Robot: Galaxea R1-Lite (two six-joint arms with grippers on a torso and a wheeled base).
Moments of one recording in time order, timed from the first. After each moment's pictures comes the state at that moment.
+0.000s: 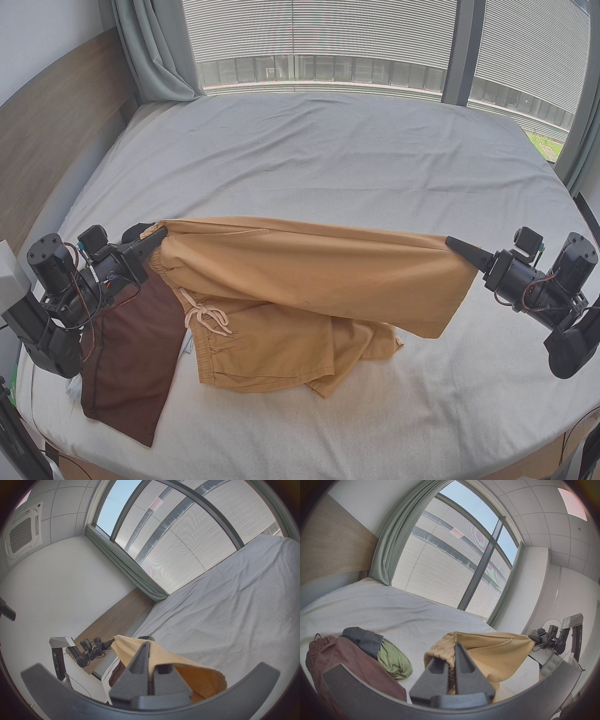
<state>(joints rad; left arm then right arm) 0.00 1.95 -0.55 -1.55 -0.54 -0.36 0.16 1.83 -0.44 -1.54 0.60 0.59</state>
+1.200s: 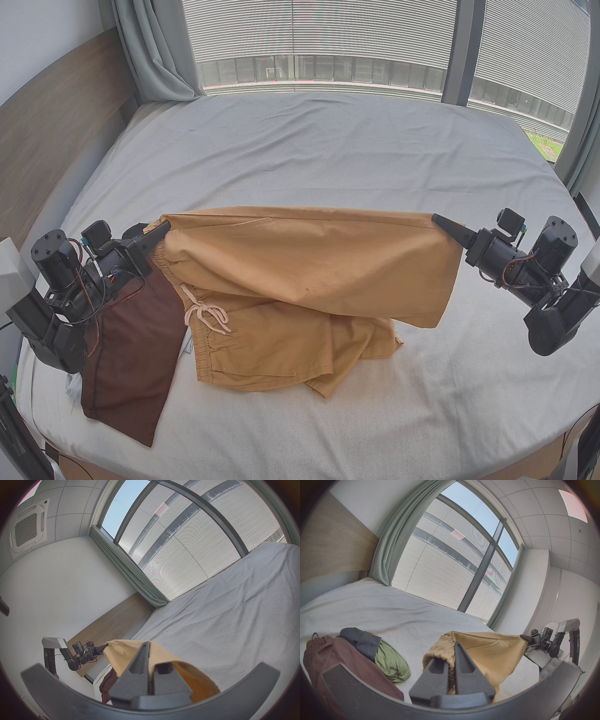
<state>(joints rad) -0.02 1.97 -0.59 -1.55 -0.53 -0.38 0.17 1.97 -0.65 -1.54 0.59 0.57</state>
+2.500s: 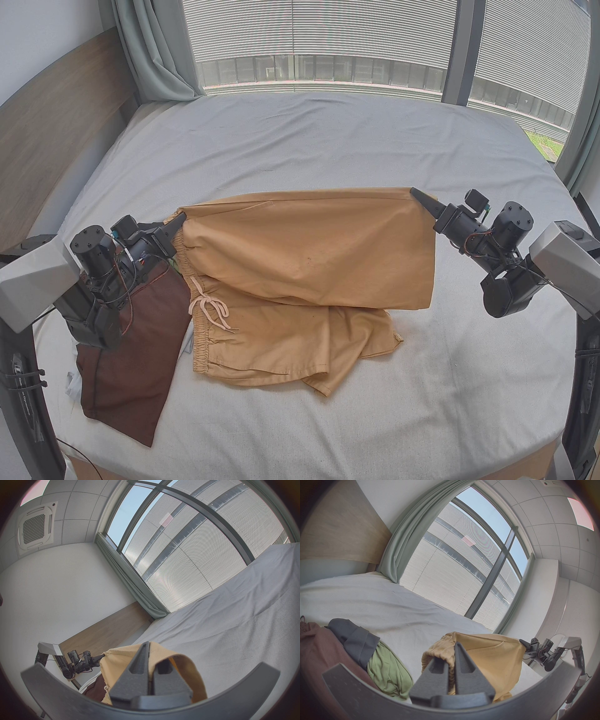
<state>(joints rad) -0.04 2.24 -0.90 -1.55 -0.42 -0.48 0.13 2.33 -1.18 -1.53 0.59 0.62</state>
